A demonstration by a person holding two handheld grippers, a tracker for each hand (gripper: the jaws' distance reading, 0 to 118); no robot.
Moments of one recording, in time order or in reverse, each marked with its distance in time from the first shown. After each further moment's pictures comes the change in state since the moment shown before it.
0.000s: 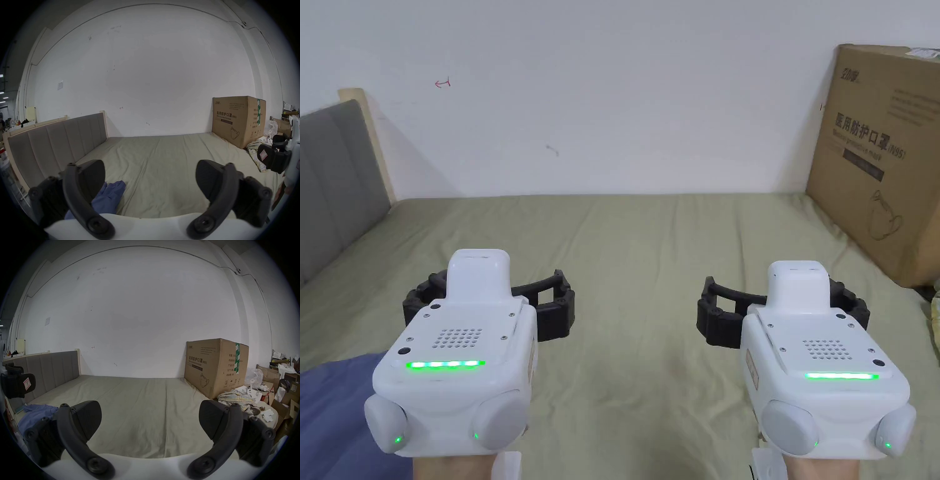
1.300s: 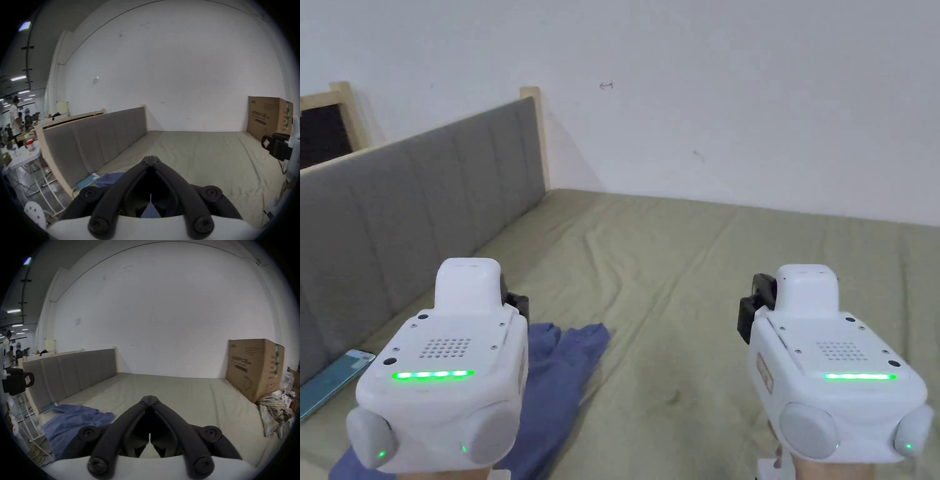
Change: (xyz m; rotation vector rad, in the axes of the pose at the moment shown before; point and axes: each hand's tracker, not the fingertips) left arm -0.136 -0.006 0.061 -0.050 0.374 0.032; right arm -0.143 0.016 -0.029 -0.037 0.402 0.009
